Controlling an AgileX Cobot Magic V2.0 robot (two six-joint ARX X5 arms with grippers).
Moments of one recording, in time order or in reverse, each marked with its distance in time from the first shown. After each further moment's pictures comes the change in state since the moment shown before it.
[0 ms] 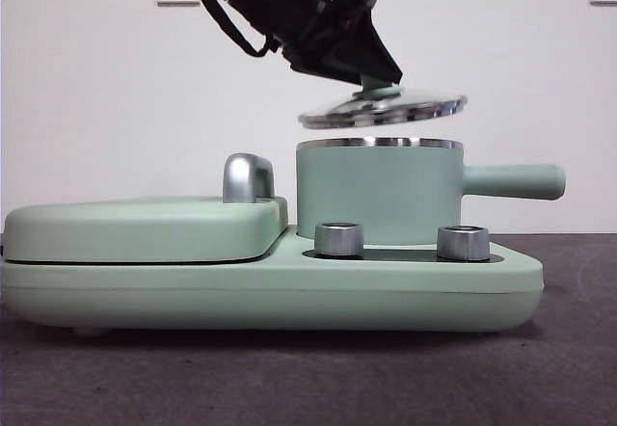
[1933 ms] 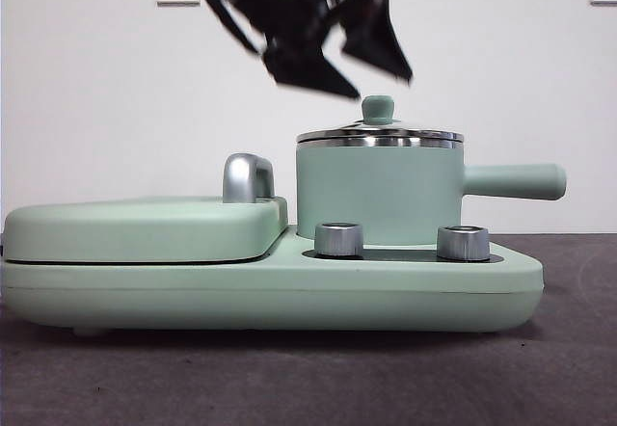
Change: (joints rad) left arm 0.009 0.000 0.079 -0.137 -0.016 -0.146; right arm 0.000 0.000 0.000 0.000 0.000 0.007
